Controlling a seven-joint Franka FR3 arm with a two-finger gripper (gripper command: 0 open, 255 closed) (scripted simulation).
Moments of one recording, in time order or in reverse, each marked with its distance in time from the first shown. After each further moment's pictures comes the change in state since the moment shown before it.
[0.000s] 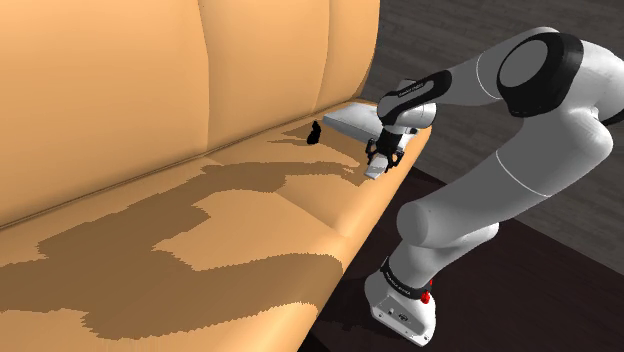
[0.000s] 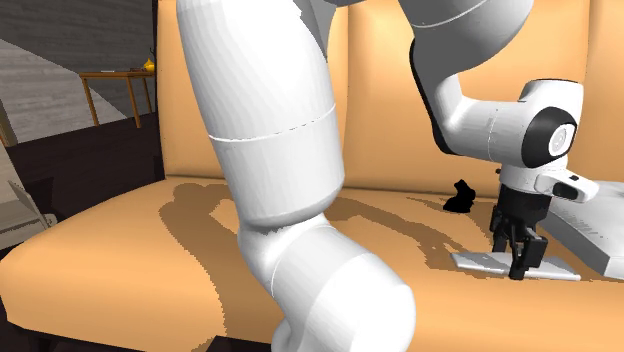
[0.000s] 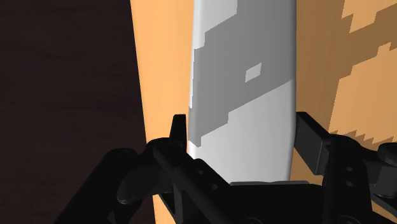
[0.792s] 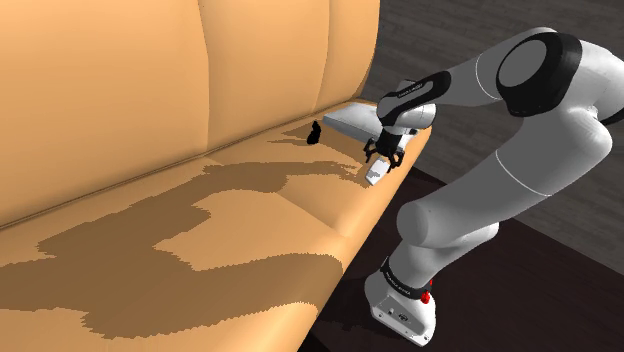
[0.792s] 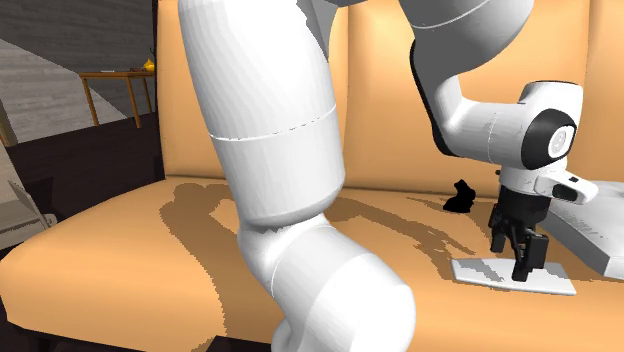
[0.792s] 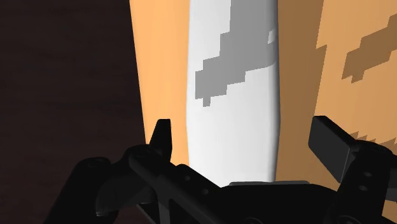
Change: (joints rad) arm 0.000 0.005 -0.001 -0.003 0.000 0.008 0.000
